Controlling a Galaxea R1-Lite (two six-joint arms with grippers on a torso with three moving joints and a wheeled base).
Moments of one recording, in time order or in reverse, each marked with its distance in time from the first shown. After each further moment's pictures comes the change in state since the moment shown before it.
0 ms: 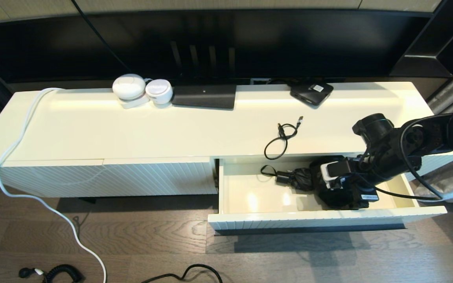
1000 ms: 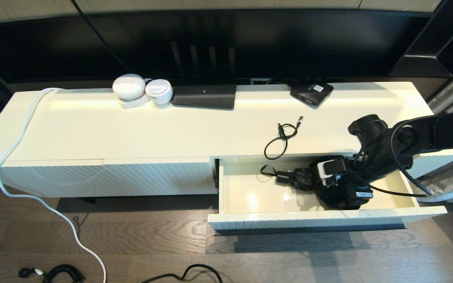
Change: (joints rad) left arm 0.000 0.000 0.000 0.000 0.000 0.000; right arm -0.010 0.061 -0.064 0.000 0.003 0.004
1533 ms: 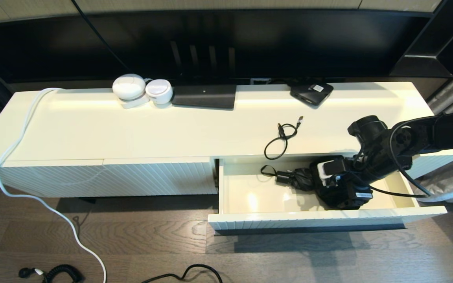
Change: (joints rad) left arm 0.000 0.000 0.000 0.000 0.000 0.000; right arm -0.001 0.006 0.000 0.001 -0.001 0.007
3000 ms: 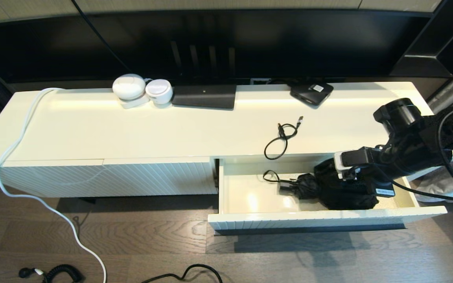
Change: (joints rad) left arm 0.000 0.000 0.000 0.000 0.000 0.000; right arm 0.003 -0.234 0.133 0.005 0.000 0.062
